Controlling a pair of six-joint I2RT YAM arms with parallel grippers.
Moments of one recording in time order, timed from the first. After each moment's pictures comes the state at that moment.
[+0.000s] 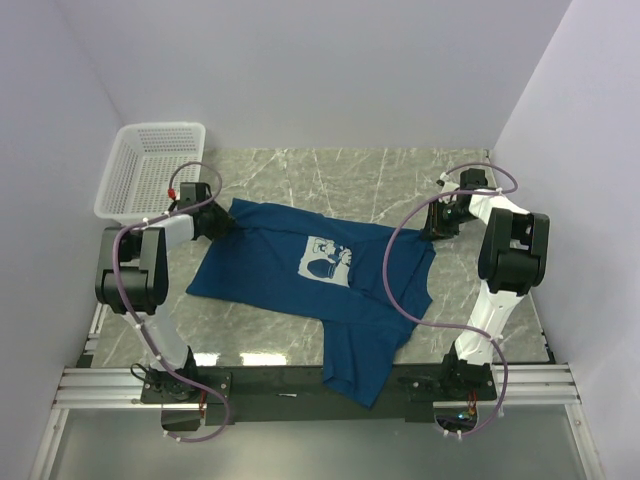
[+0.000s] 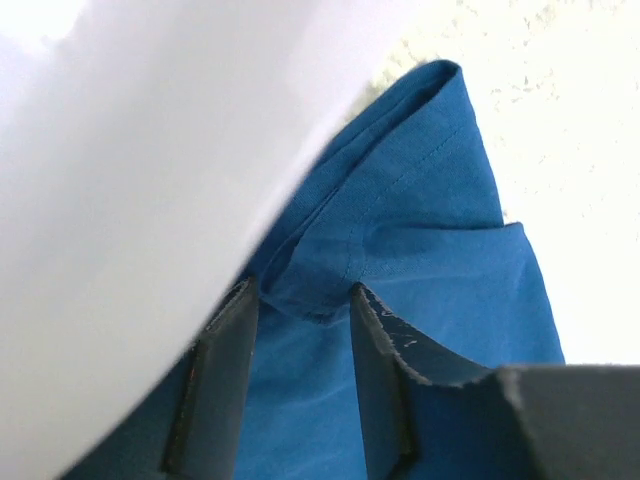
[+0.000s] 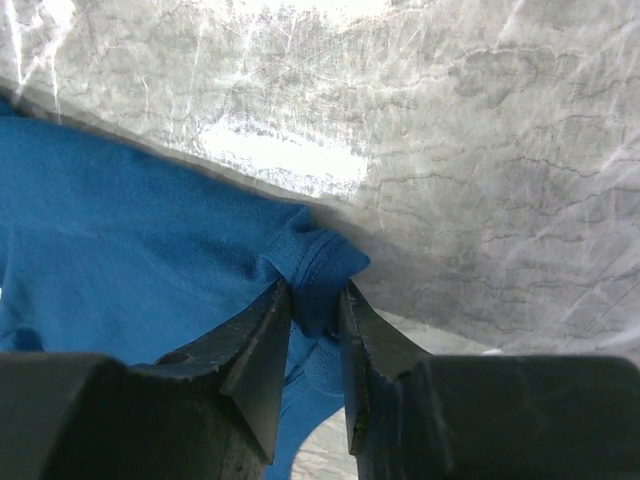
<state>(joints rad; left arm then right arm) -0.02 1.81 1.02 -0.06 0.06 -0.86 -0.17 1.99 1.34 -0.60 -0.44 -0.09</state>
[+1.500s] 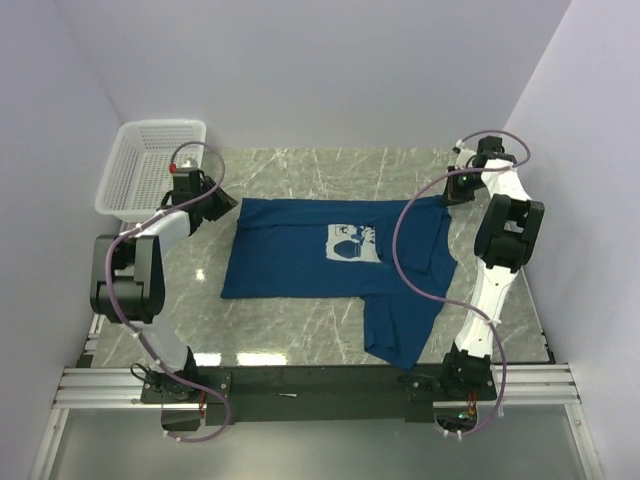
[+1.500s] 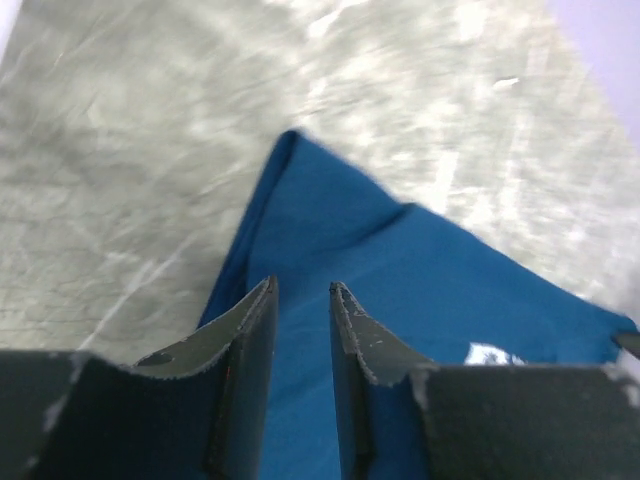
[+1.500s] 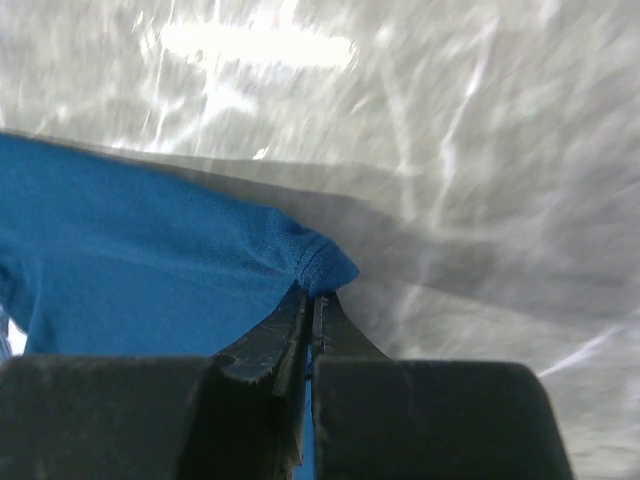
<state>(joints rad) -0.02 1.77 1.06 0.03 0.17 -0.73 -0.25 2.32 1.94 -0.82 -0.43 -0.18</state>
